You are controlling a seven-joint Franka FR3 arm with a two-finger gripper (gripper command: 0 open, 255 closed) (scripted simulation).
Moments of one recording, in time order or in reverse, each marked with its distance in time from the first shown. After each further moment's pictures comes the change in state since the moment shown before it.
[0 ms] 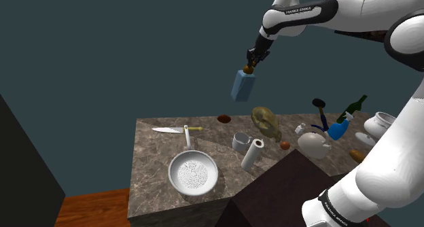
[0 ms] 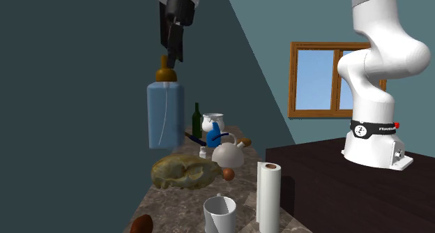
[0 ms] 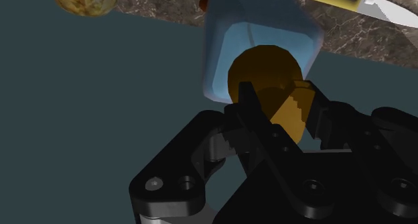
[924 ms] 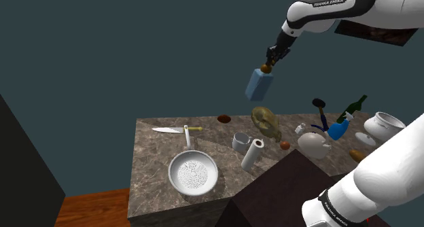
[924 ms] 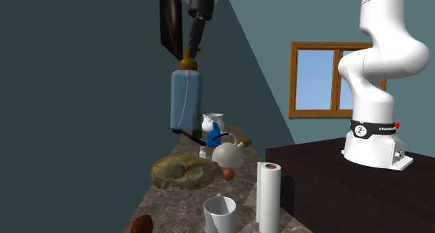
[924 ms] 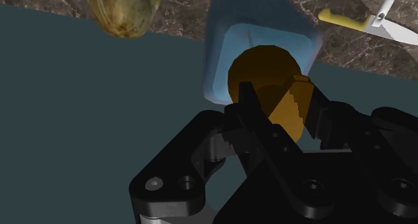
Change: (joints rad) arm -0.054 -0.202 -0.047 -0.158 -0.003 -0.042 -0.103
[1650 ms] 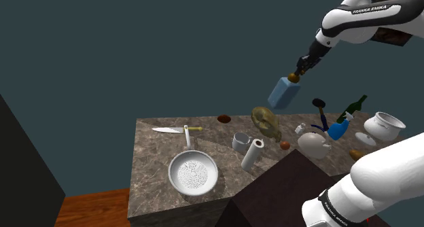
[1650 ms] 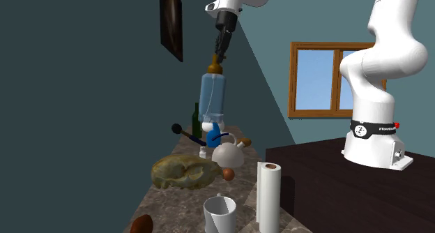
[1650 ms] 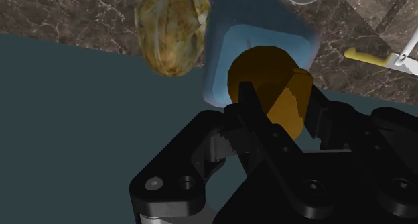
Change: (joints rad) arm -0.101 -0.239 -0.121 -0.252 -0.027 0.014 -0.208
